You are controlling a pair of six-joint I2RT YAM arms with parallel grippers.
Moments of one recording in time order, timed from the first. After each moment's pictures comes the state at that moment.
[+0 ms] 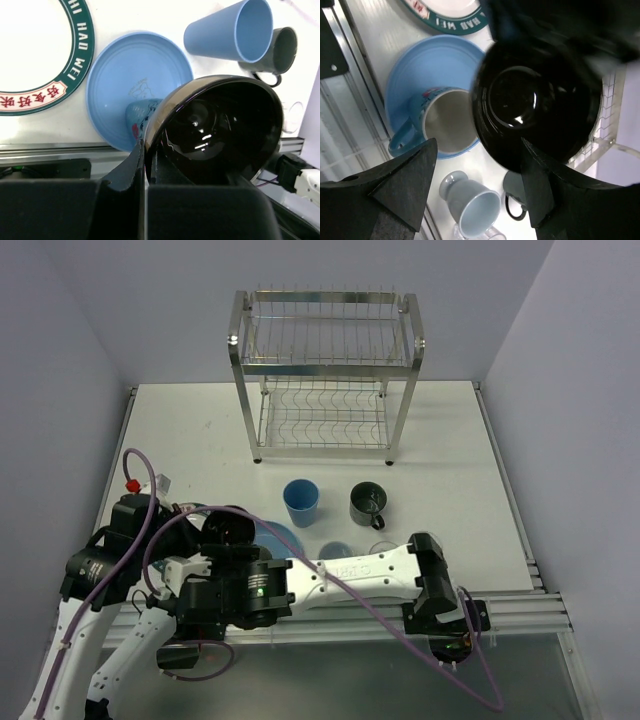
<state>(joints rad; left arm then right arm) -0.31 0.56 0.94 -1.16 0.12 -0.73 1.65 1.96 1.95 -1.00 0.71 -0.08</state>
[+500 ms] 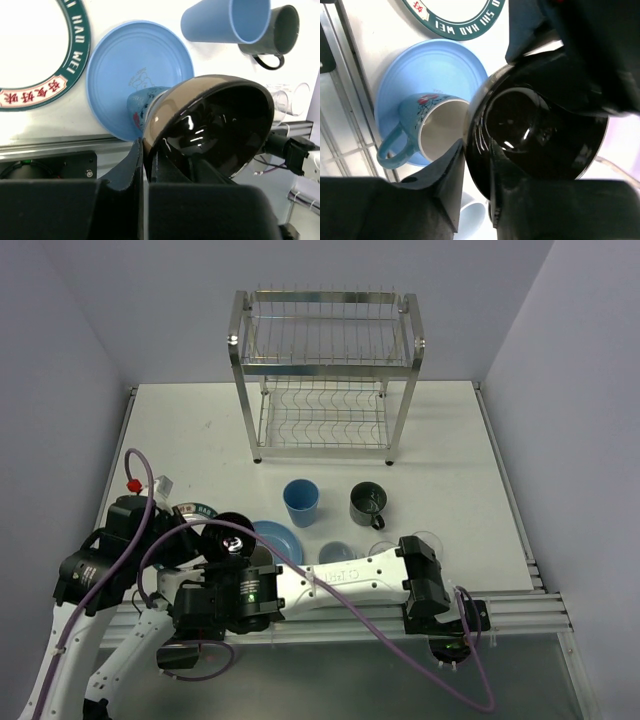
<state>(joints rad) -0.31 0.55 0.98 -1.23 0.15 -0.67 1.65 2.02 1.94 -0.94 0.74 -0.21</state>
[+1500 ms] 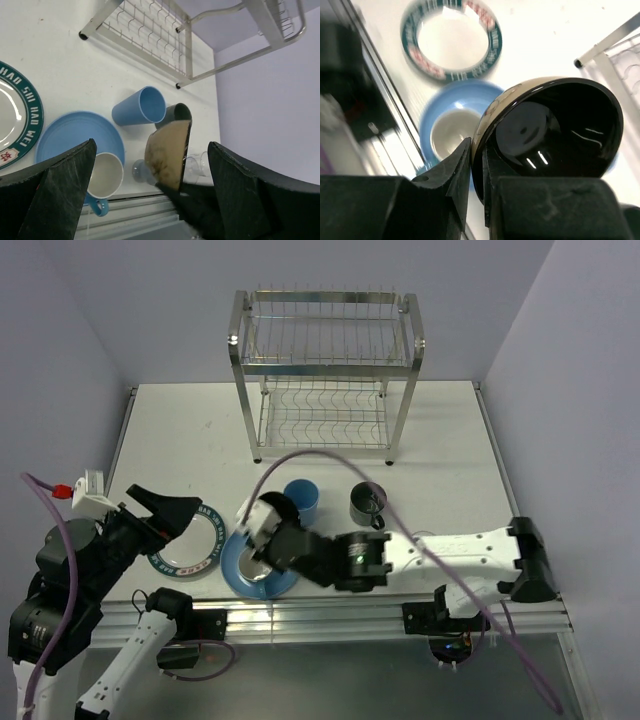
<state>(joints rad) -0.31 0.45 1.18 -1.04 0.01 -0.86 1.55 1.48 1.30 -0.38 0.56 0.03</state>
